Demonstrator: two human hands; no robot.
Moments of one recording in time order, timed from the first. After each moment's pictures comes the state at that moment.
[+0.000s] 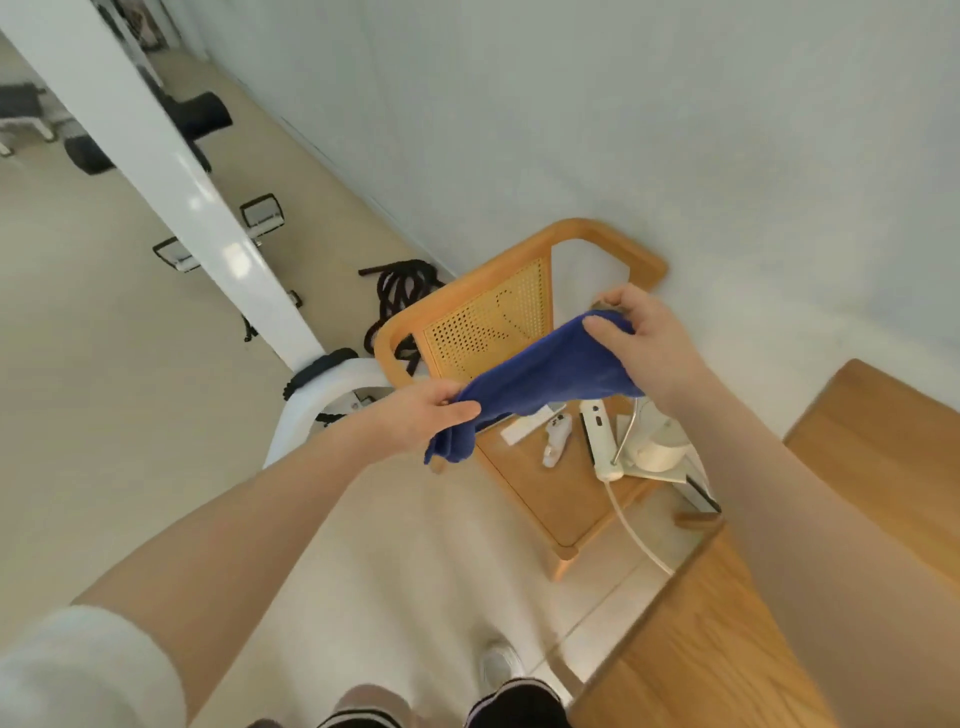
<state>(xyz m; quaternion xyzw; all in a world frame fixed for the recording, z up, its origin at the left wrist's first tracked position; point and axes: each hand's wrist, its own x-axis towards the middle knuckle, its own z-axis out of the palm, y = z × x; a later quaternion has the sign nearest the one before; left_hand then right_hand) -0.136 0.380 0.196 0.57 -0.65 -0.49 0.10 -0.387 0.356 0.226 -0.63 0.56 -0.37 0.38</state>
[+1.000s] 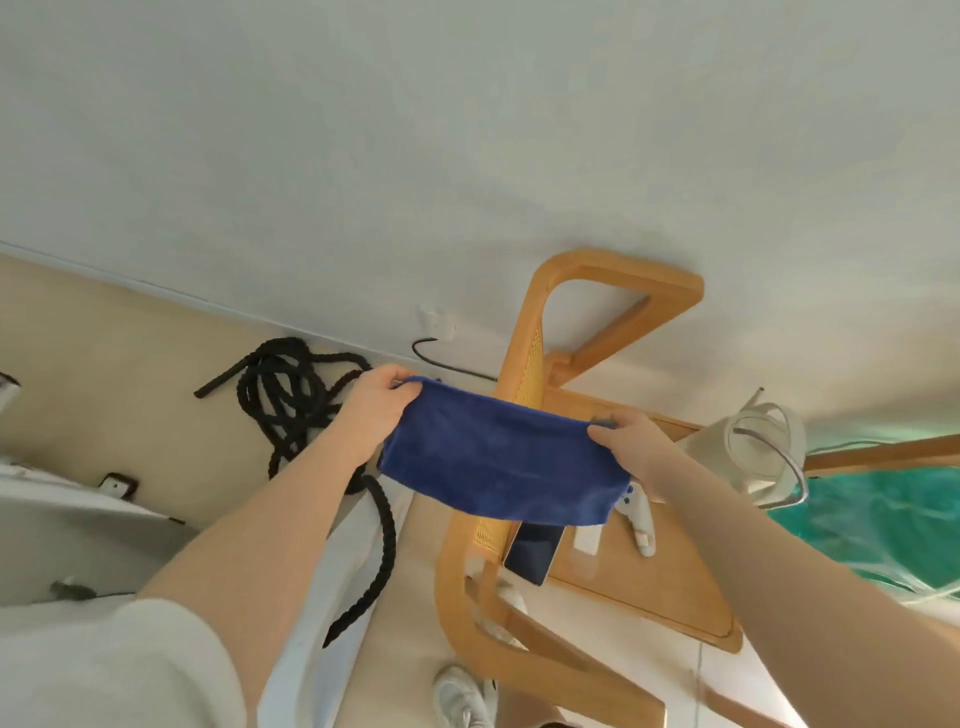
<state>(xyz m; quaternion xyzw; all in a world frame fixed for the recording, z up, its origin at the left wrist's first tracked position) -0.037 -0.087 0.076 0.57 -0.65 -0.50 0.09 -0.254 0.087 0.067 -0.19 0.82 -0.27 0.46</state>
